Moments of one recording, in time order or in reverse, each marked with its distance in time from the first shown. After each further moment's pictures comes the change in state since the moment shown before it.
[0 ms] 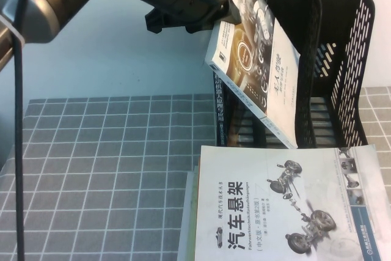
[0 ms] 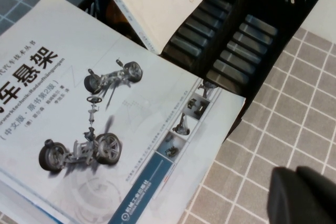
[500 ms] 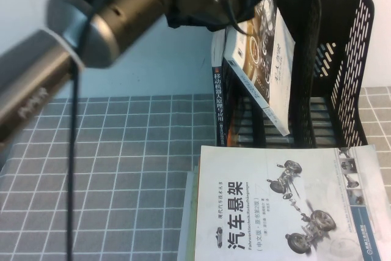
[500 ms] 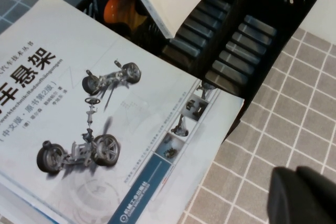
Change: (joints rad) right arm 0.000 0.002 0.000 -0.002 -0.004 0.000; left arm -0.159 0.034 0.000 0.479 -0.128 -0.326
